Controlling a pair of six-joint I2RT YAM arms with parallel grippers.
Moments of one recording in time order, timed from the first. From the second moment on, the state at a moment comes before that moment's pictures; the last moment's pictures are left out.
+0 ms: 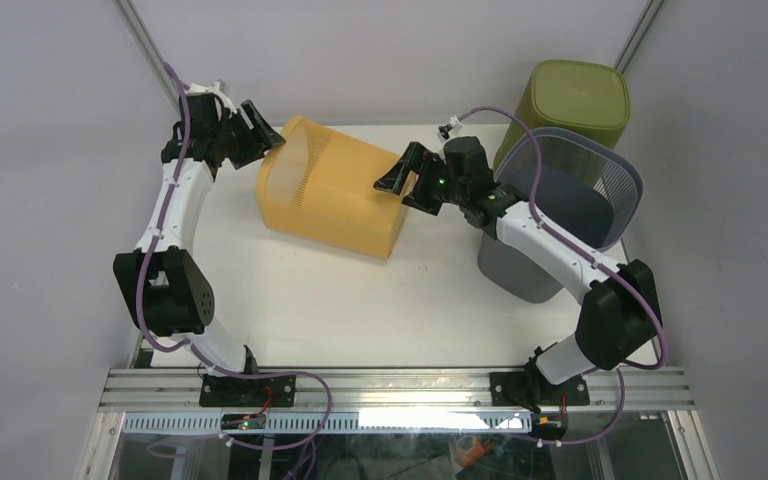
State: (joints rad) left arm 0.07 1.65 1.55 -0.49 0.35 -0.49; right arm 0.59 1.50 1.22 -0.20 -0.25 0.89
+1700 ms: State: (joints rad) left arm -0.26 1.94 1.60 -0.38 0.40 -0.50; right arm 0.66 1.37 1.38 -0.11 -0.22 0.75
